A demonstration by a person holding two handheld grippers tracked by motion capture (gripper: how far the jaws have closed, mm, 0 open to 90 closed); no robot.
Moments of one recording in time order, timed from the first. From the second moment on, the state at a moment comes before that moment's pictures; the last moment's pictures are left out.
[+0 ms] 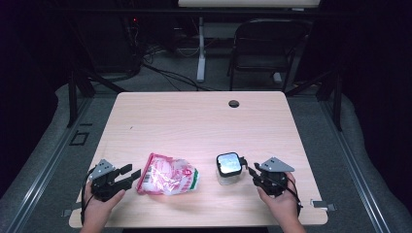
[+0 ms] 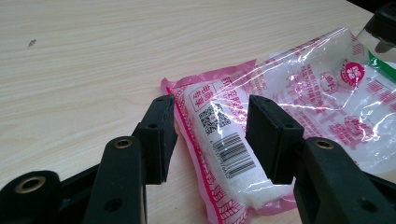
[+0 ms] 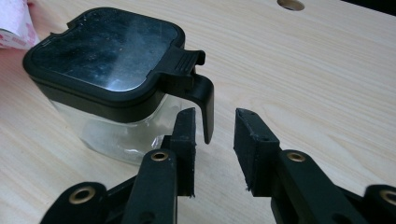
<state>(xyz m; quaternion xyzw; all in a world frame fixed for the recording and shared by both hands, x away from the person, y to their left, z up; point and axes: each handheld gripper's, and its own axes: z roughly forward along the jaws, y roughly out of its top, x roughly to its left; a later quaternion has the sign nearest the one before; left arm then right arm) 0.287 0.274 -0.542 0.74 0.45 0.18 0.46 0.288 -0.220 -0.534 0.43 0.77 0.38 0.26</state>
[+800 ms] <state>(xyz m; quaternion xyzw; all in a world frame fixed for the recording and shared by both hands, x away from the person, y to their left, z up) 0.279 0.248 -0.543 0.77 0.41 0.16 0.46 0.306 -0.200 -0.558 0.44 0.76 0.38 0.28</state>
